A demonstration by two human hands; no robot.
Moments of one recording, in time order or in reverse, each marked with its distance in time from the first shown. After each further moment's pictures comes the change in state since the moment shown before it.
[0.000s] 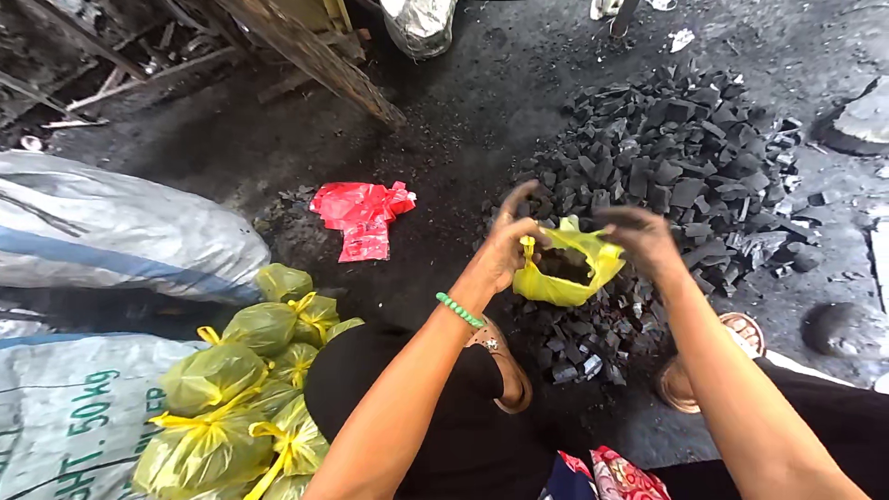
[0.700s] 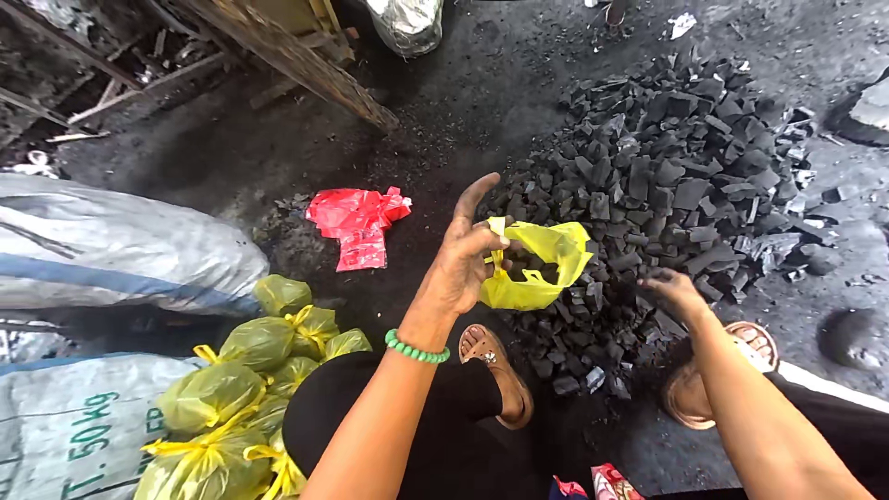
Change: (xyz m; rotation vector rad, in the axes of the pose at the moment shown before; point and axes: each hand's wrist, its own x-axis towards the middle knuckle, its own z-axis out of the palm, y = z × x) left_hand -0.015 0.031 -0.014 -0.051 0.036 0.099; right_hand -0.045 0.115 -0.072 -0.230 0.203 0.727
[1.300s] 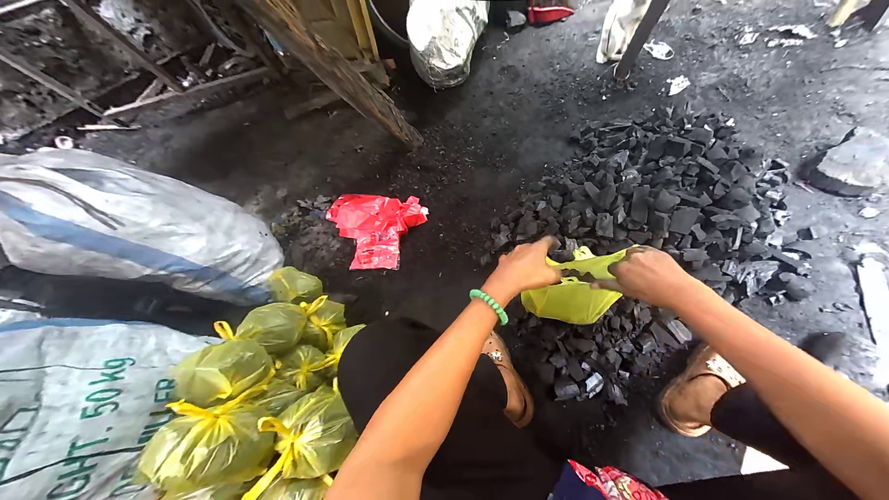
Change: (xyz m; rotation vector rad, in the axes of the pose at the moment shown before) left_hand 0.021 -0.032 0.014 1.134 -0.199 -0.172; right_hand -0.106 -0.164 0.027 -1.364 -0.268 -0.831
